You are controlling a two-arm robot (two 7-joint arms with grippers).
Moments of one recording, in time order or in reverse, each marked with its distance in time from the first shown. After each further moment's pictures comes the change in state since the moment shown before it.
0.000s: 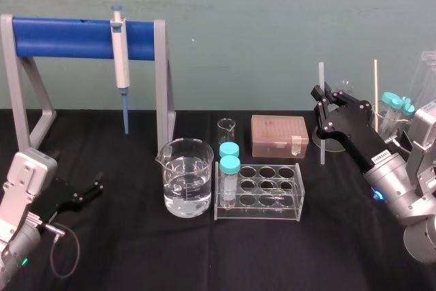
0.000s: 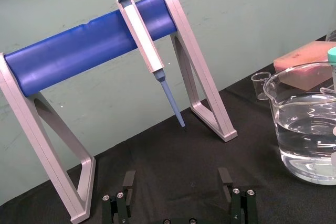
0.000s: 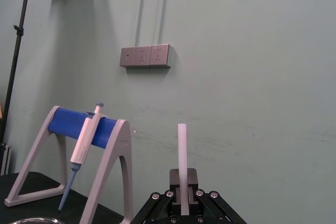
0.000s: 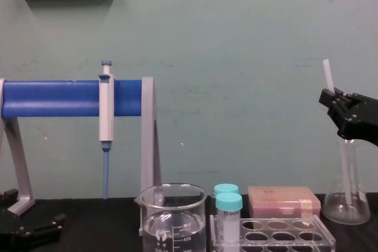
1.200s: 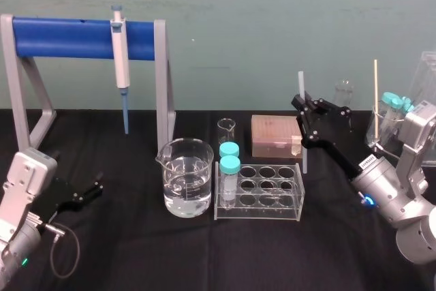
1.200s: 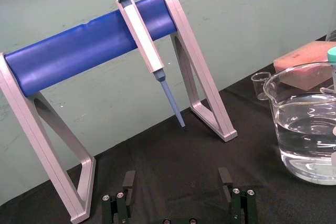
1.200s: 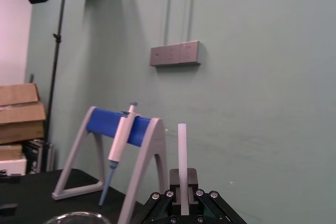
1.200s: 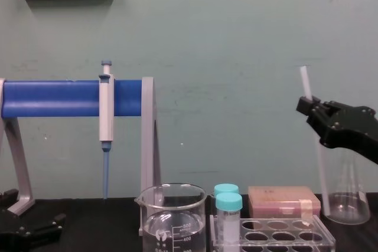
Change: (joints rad) left arm 0.000 0.000 0.000 0.000 0.000 0.000 0.000; right arm 0.009 -0.019 -0.008 0.015 0.058 0.039 0.144
